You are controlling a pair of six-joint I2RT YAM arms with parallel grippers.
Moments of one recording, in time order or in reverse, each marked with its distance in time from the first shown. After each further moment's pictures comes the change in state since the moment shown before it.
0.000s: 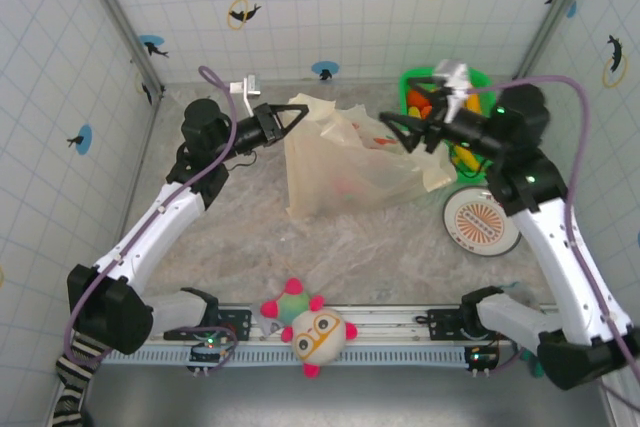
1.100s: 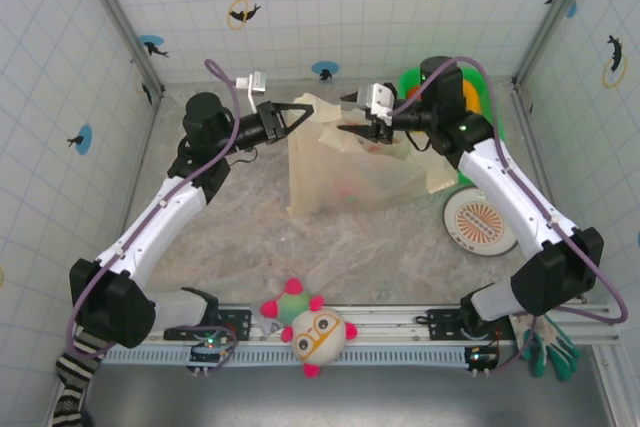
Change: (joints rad) left arm 0.001 0.035 0.047 -0.012 0.093 0.016; right arm 0.054 0.358 0.132 -0.014 -0.225 -0.713
